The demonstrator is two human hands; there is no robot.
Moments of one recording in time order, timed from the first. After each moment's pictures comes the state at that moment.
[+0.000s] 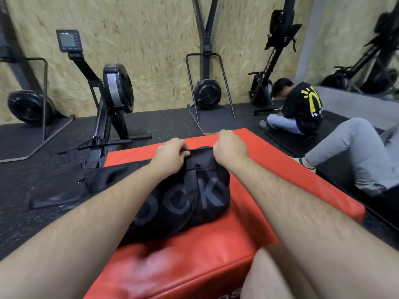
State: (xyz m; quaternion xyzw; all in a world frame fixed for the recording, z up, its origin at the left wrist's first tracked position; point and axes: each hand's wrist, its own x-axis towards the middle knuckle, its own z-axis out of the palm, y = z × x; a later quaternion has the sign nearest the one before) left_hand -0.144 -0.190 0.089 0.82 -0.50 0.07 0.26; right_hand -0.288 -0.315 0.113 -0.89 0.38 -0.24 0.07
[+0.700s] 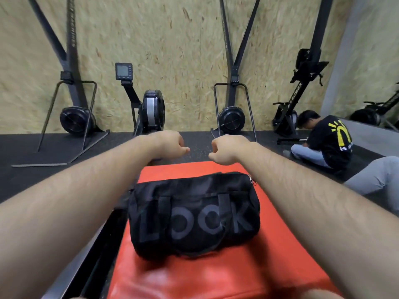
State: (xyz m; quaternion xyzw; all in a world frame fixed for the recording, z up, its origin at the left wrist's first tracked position) left_hand -0.115 -0.079 0.230 0.89 -0.45 0.03 0.02; right_hand -0.254 -0.229 0.222 -0.98 0.19 -0.05 -0.08
